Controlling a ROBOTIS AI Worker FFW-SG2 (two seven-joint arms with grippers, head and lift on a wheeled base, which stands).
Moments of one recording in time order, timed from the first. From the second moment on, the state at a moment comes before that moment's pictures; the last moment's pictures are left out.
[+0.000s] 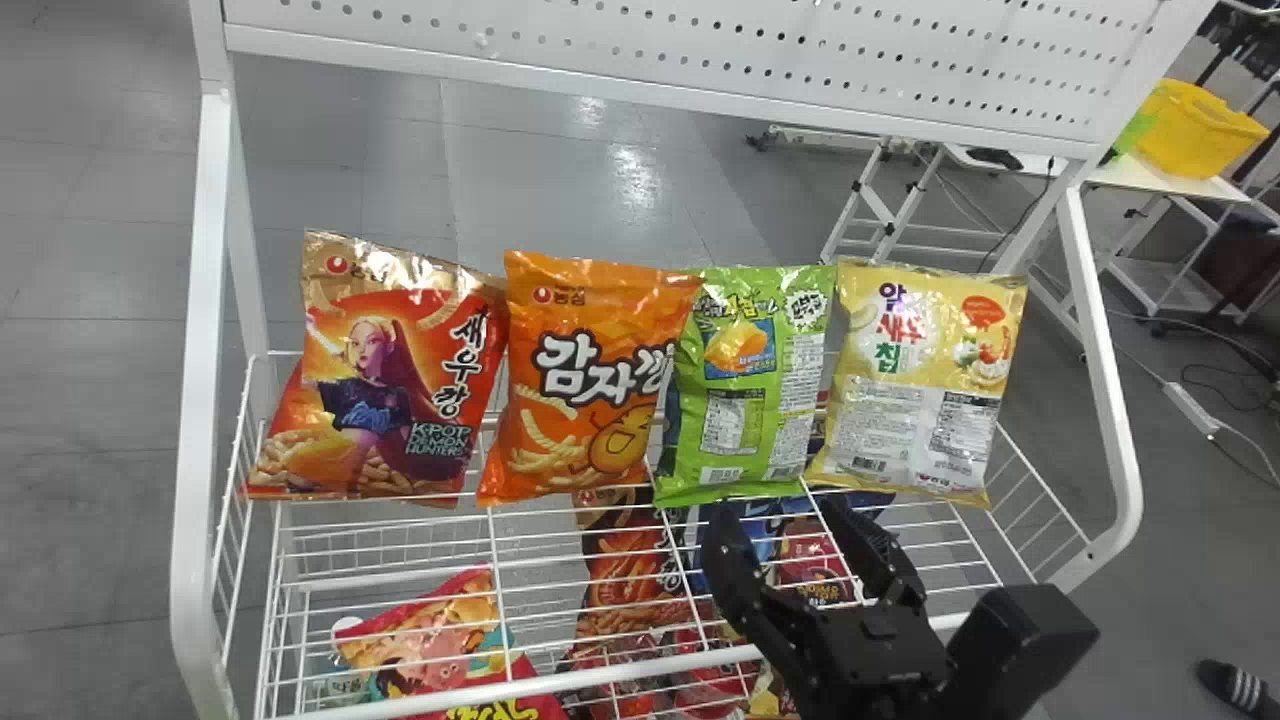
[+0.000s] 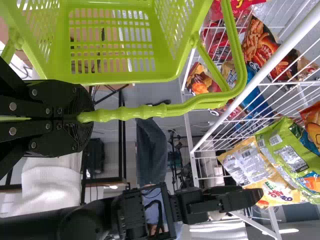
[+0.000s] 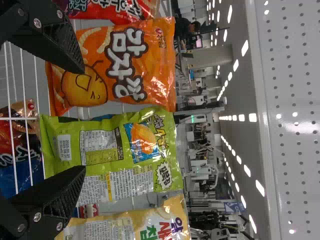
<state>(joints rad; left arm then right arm) 0.80 0.00 0.21 -2.48 0.81 1.57 -0.55 0.78 -0.11 -0.10 -2.32 -0.23 0.12 0.00</state>
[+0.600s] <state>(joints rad) 0.75 0.01 0.20 -2.44 0.79 1.57 -0.54 0.51 -0.11 -0.16 -2.18 -0.23 0.32 0.04</state>
